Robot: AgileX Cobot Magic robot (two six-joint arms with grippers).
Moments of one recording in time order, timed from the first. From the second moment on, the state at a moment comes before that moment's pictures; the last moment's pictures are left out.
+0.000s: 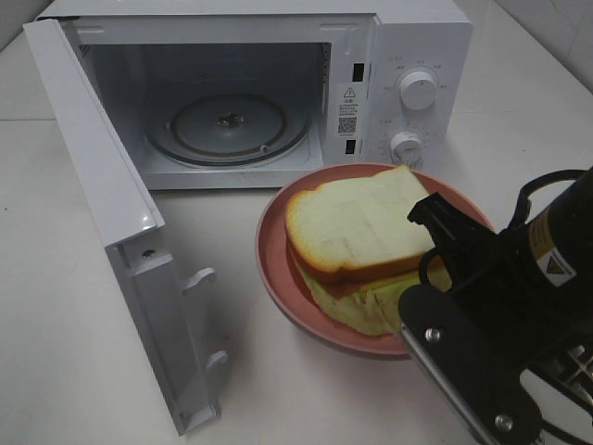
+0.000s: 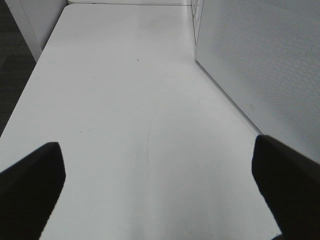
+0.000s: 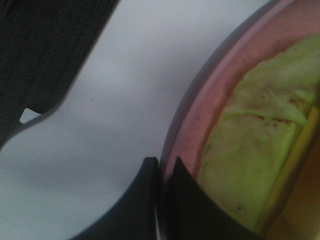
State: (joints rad) left arm 0.06 0.00 -0.50 -0.05 1.05 0.03; right arm 0.84 1.27 -0.68 -0.18 0.71 -1.20
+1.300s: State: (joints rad) left arm 0.06 0.00 -0.50 -0.05 1.05 0.03; right arm 0.70 1.68 -1.05 -0.07 0.66 -1.51
